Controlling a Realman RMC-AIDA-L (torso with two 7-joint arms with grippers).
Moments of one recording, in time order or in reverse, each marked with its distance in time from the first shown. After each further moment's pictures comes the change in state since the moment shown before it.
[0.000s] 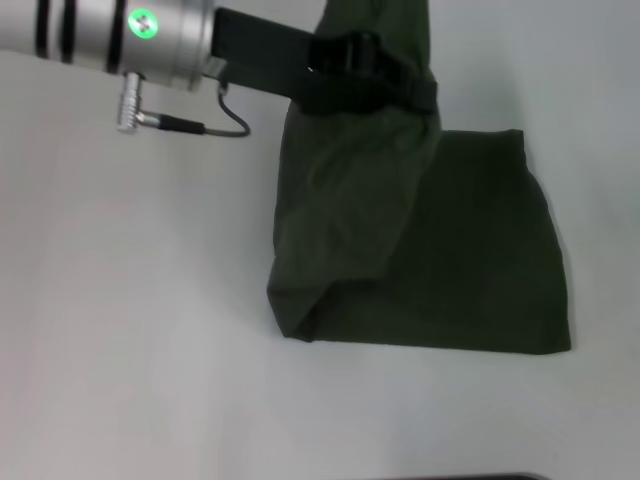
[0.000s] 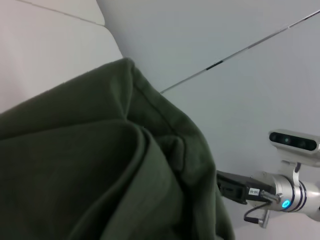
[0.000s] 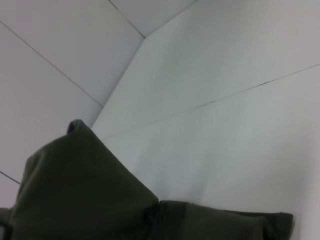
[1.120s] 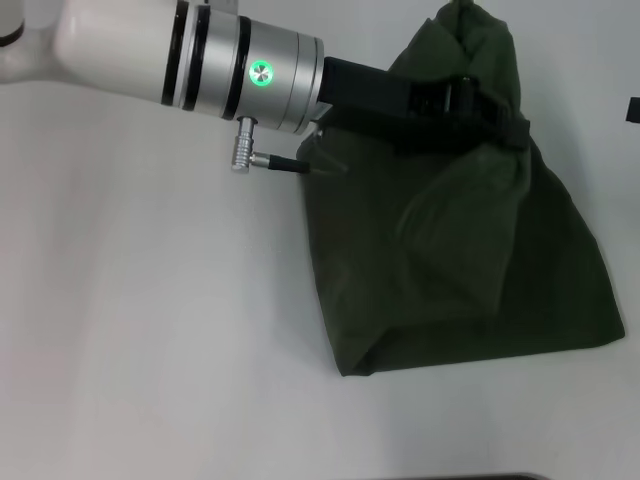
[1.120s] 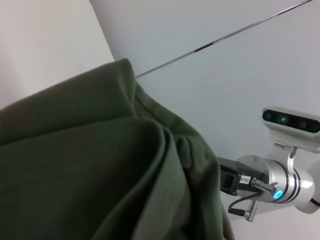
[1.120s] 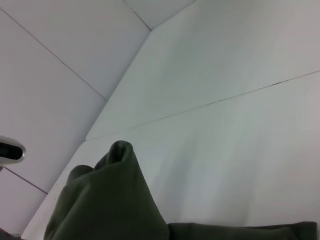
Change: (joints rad) left arm -0.090 -0.010 0.198 -0.301 -0.215 -0.202 0.108; right arm 0.063 0.019 0.001 0.011 -0.042 0.030 0.002
